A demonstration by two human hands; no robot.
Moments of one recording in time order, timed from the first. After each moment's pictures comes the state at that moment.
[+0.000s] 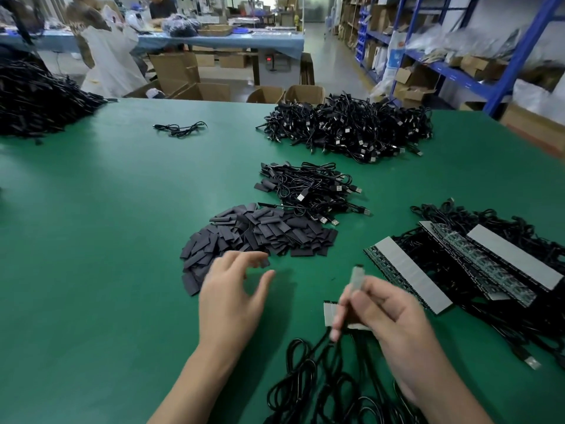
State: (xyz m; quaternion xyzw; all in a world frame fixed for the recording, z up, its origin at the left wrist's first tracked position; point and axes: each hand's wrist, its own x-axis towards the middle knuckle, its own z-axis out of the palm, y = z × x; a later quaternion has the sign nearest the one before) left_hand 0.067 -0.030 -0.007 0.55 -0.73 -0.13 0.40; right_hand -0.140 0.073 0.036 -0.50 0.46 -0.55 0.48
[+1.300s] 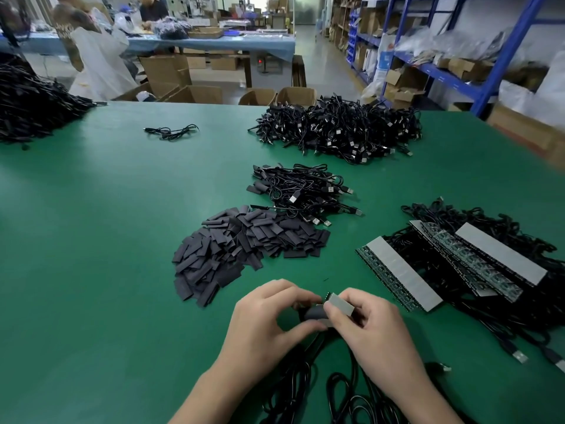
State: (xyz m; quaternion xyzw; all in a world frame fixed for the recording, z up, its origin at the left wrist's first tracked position) left_hand 0.041 -0.005 -0.008 0.33 -0.82 -0.24 0.40; right_hand -0.134 0.069 0.017 -0.55 0.65 -0.42 0.32
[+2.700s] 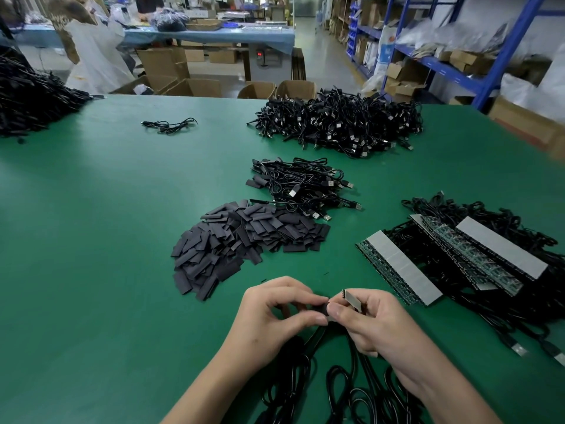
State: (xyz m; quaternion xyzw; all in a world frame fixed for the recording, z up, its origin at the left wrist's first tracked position) left_hand 0.039 -0.003 -0.005 0.31 -0.72 -0.48 0.40; right_hand -0.156 0.066 0.013 -0.46 0.54 -0.44 0.55
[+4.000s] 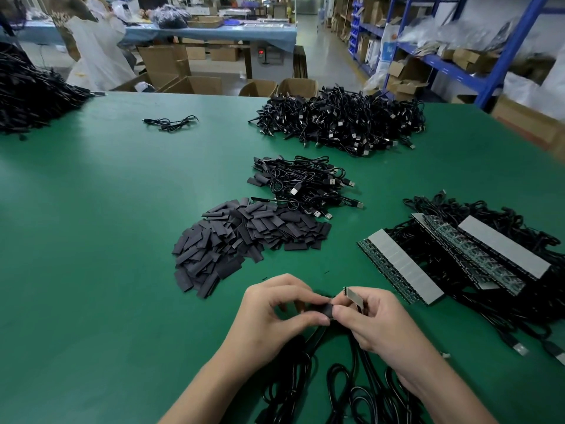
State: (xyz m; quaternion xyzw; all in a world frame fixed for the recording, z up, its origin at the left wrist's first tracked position) left_hand 0.041 -0.005 -0.007 0.31 -0.76 -0.43 0.39; right_hand -0.152 0.065 0.012 -0.48 0.58 -0.44 0.49
